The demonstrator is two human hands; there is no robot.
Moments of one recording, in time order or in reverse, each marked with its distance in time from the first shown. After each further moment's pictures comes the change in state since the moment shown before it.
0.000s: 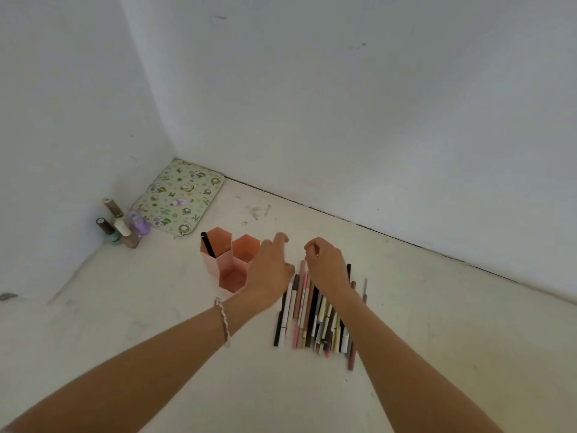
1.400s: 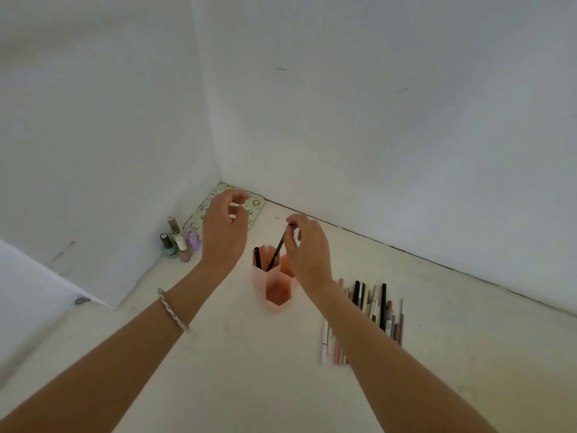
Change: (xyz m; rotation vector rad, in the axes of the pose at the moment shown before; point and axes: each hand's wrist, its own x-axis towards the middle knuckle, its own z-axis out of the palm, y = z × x) left_hand 0.007 -0.065 -0.155 -0.496 0.618 0.063; right_hand -0.018 -0.137 0.035 0.142 0.256 -0.493
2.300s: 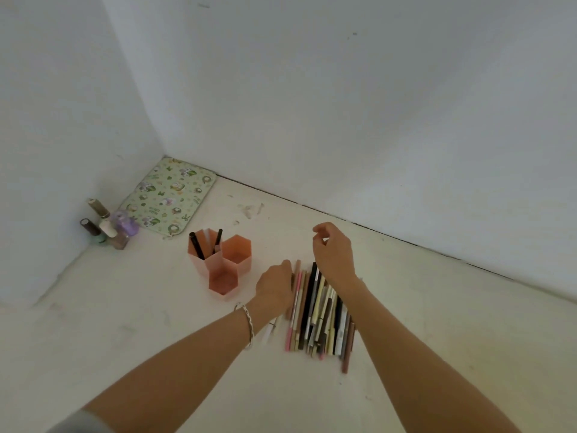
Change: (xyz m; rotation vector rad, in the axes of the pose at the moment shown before) left_hand -0.123 -0.026 0.173 0.622 -0.826 -0.164; right_hand -0.019 0.147 -0.072 -0.023 -0.128 0.488
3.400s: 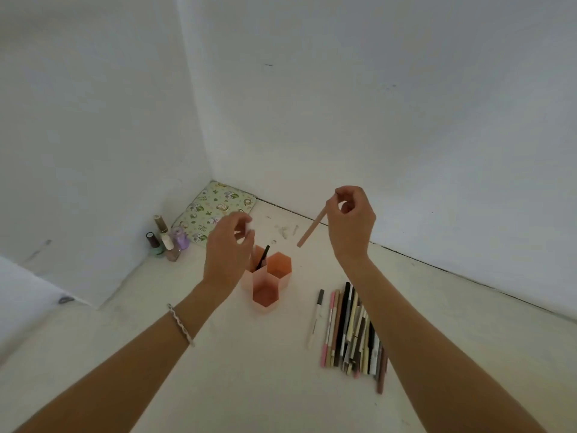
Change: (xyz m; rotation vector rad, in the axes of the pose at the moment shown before) left_hand -0.025 -0.093 -0.142 -0.450 0.780 0.228; right_hand 0.005 -0.139 -0.005 0.443 0.347 -0.230
